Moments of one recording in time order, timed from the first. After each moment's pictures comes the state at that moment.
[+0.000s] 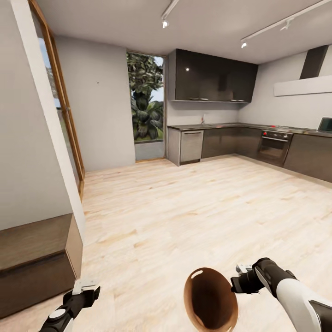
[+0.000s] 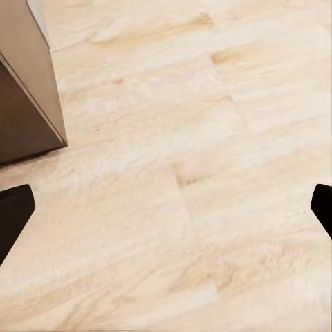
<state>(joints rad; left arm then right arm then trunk) -0.27 0.15 0.01 -0.74 0.13 0.11 0.01 -0.78 -0.19 -0.31 -0.17 0.53 0.62 0.63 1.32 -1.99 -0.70</state>
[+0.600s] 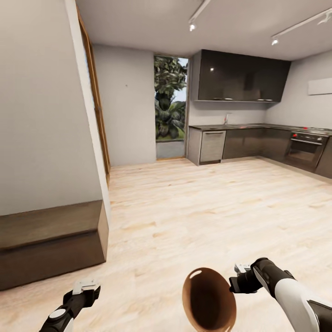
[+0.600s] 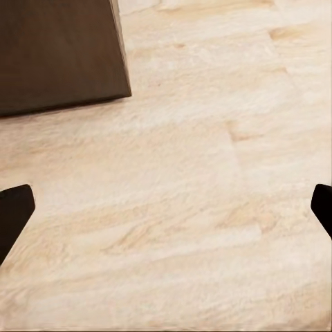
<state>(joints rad) -0.27 0.15 0.01 -0.74 0.13 0.11 0.01 -0.78 -0.18 -0.32 -0.17 0.52 0.62 0.62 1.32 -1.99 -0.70</state>
